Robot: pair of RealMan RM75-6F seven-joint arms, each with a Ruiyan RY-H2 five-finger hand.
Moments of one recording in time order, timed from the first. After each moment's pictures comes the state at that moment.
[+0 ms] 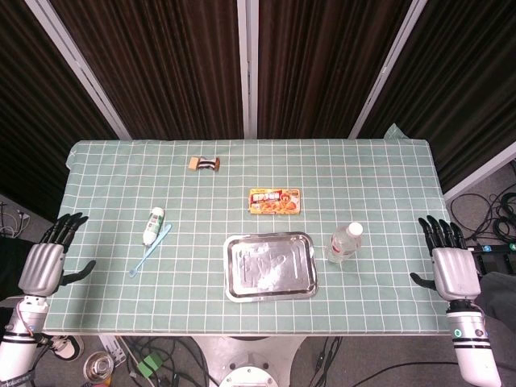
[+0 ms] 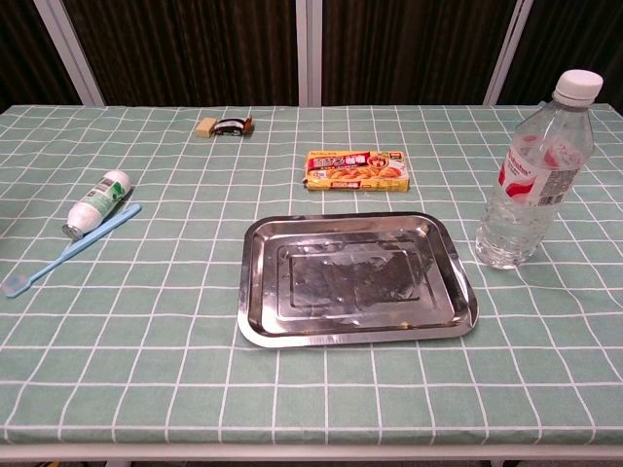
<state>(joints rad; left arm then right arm) -0.19 -1.29 -0.07 -1.40 1.51 1.43 -0.23 0.21 -1.19 0.09 -1.67 -1.31 1.37 -0.25</state>
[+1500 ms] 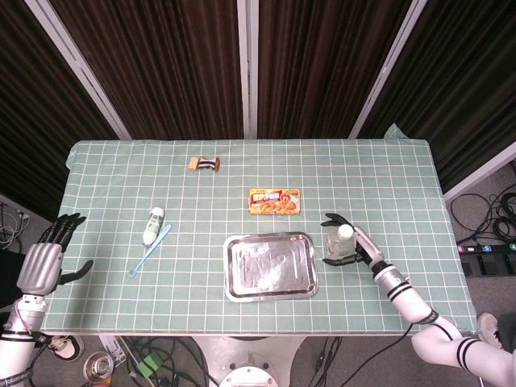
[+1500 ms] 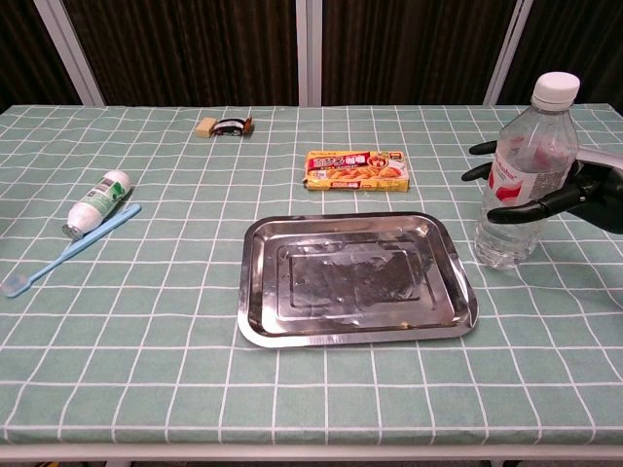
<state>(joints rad) -0.20 -1.30 -0.06 -1.35 1.50 1.42 -0.26 0.56 -1.51 0.11 -1.19 -1.51 0.86 1.15</state>
